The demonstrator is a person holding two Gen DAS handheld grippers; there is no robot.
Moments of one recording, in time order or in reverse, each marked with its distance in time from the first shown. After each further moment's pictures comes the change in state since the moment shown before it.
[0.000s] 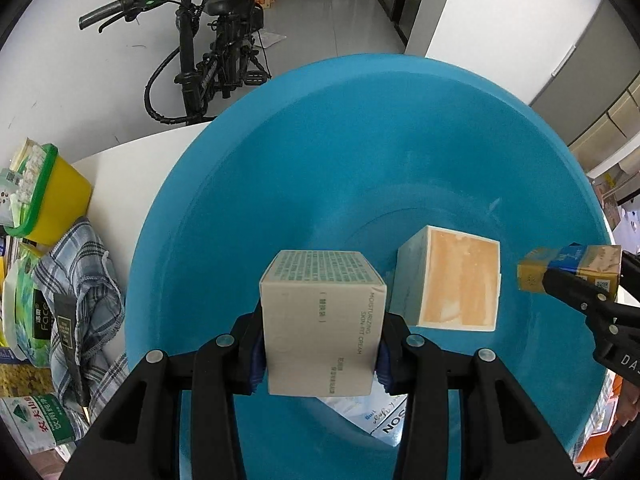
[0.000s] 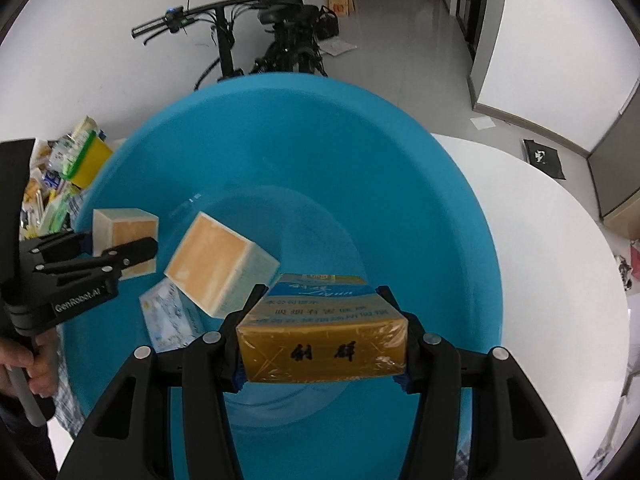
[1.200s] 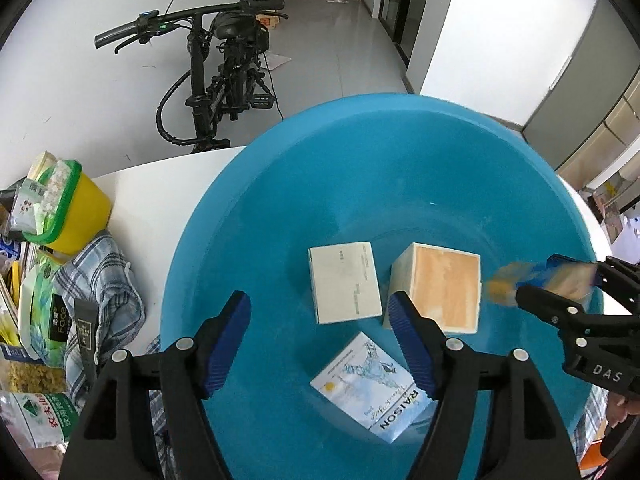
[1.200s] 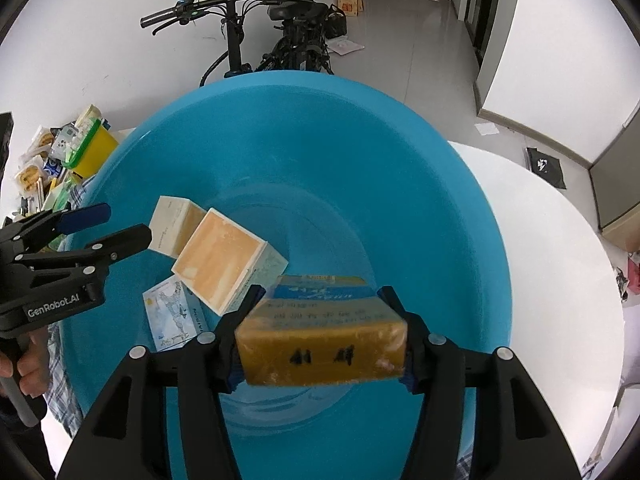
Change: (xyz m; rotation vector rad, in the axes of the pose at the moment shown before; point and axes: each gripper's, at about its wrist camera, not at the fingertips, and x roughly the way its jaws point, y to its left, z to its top) left arm -0.037 -0.002 -0.007 -0.003 -0.092 0.016; right arm -0.002 0.014 0.005 -0.030 0.007 0.011
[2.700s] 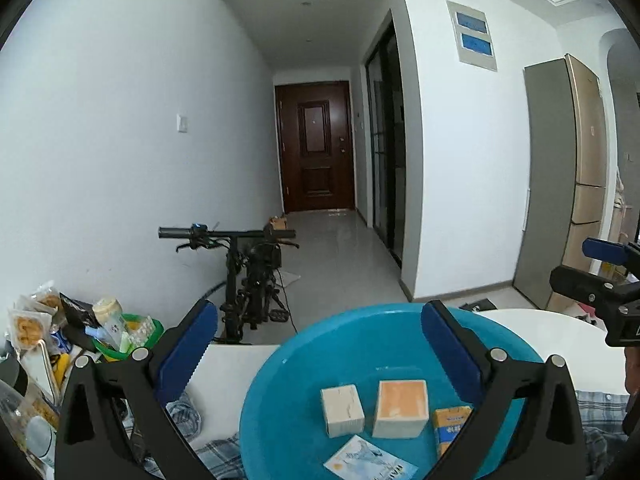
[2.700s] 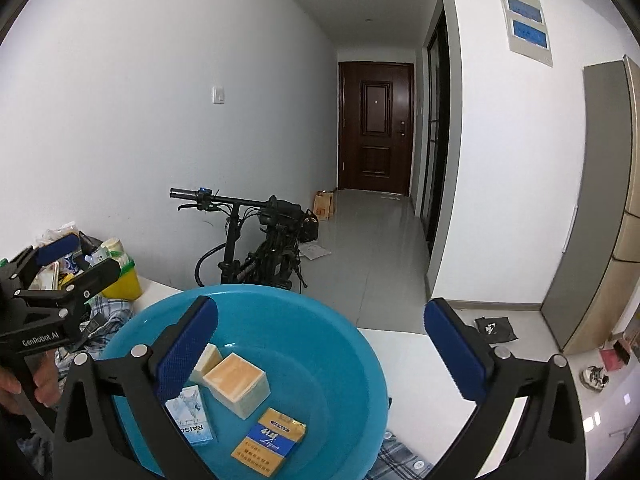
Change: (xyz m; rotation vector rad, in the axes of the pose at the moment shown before) left arm -0.148 -0.001 -0.080 0.058 -0.854 0.030; right arm -0.149 0.033 -0.066 -0.080 -0.814 -0.168
